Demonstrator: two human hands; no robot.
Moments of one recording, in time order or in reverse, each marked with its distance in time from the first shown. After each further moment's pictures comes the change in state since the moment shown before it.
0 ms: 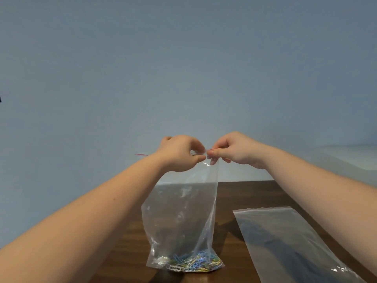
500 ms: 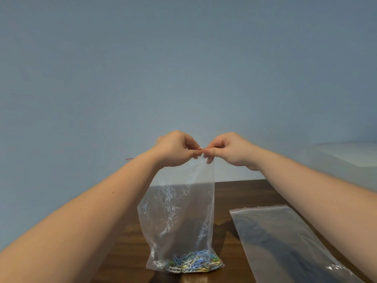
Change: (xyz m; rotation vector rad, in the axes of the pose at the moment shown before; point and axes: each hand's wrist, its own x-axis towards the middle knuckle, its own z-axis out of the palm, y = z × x) left_hand 0.013 -0.001 -0.001 -0.208 -0.004 -0.010; right_hand 0.001 0.012 -0.001 0.050 0.080 -0.059
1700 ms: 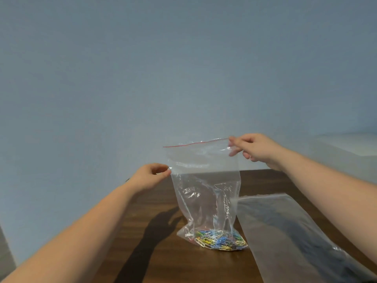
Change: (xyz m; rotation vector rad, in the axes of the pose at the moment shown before) left_hand -0.062 -0.099 0.054 -0.385 0.013 -0.390; right_hand -0.021 0.054 -0.013 0.170 0.123 0.247
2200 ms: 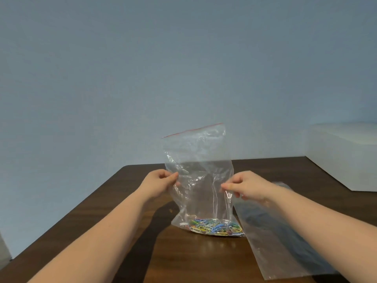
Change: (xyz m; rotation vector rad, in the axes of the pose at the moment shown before) left_hand 0.004 -0.034 0.062 -0.273 -0.022 -0.111; right_hand -0.035 0.080 0.060 -0.133 -0.231 0.187
